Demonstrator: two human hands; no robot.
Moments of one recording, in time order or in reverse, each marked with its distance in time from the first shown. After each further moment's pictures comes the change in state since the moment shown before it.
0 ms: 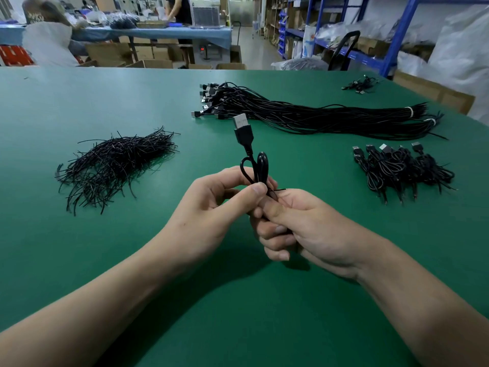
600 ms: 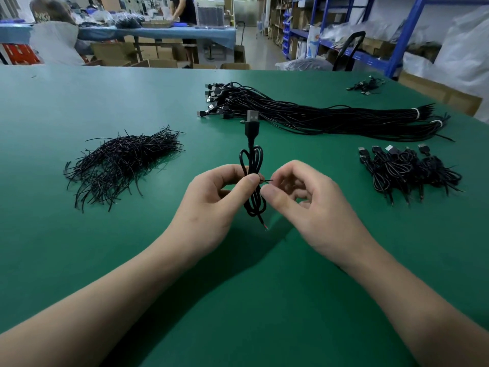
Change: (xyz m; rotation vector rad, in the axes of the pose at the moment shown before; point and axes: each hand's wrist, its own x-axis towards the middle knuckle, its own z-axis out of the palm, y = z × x) left_hand 0.005 -0.007 -0.005 0.126 0.196 -0.095; right_hand 0.002 0.002 -0.007 -0.710 0.510 -0.371
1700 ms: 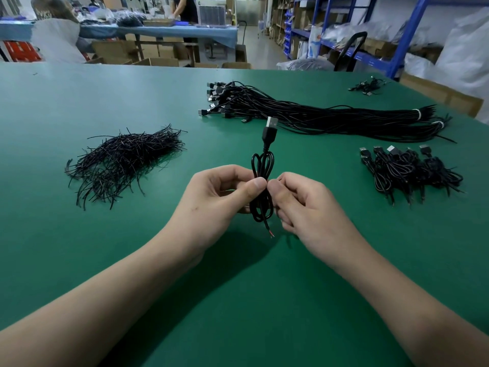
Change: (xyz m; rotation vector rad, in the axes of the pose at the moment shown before) left_hand -0.001 0.006 -0.001 -0.117 -0.026 -0.088; right_hand 0.002 0.008 0.010 0.062 -0.074 0.108
